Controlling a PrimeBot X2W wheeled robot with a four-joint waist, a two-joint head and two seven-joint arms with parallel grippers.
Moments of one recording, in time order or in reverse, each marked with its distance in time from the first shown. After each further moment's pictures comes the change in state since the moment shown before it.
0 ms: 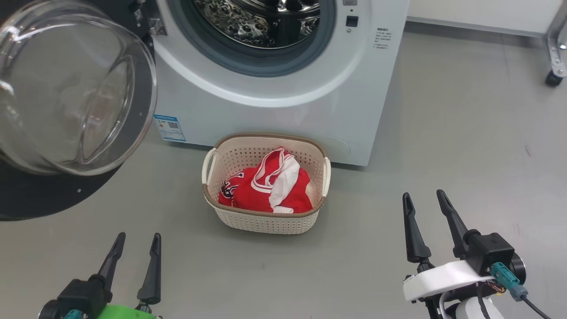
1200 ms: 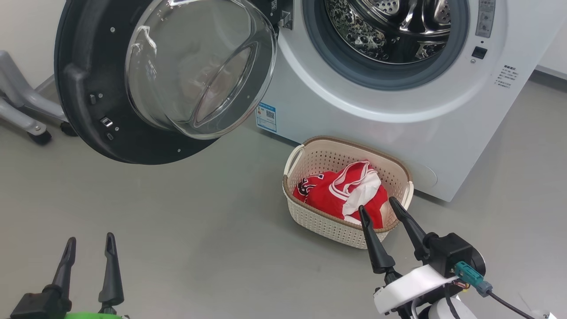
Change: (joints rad) left arm 0.050 -0.016 0.150 -0.078 0.019 0.000 0.000; right arm -0.044 0.000 0.137 0.067 0.028 0.057 0.000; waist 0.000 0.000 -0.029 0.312
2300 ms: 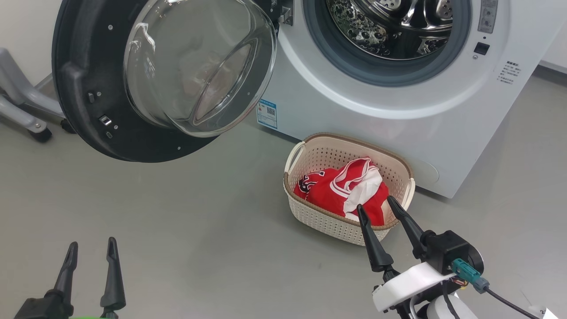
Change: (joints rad) left arm 0.023 -0.015 0.008 -0.014 0.008 0.000 0.000; right arm -0.020 0.000 0.009 0.029 0.000 0.001 0.000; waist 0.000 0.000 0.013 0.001
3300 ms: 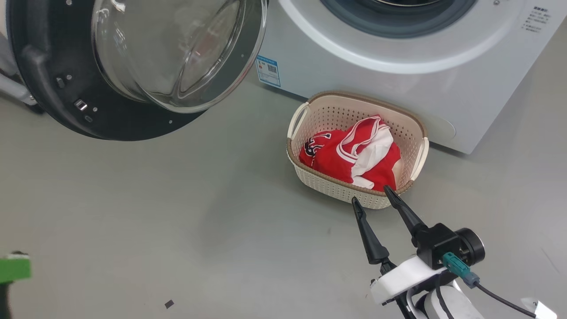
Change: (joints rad) left arm -0.173 0.186 0.114 -0.076 -0.180 0.000 0.000; right arm -0.026 -0.027 0.032 -0.017 -0.078 -0.036 0.006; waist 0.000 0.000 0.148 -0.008
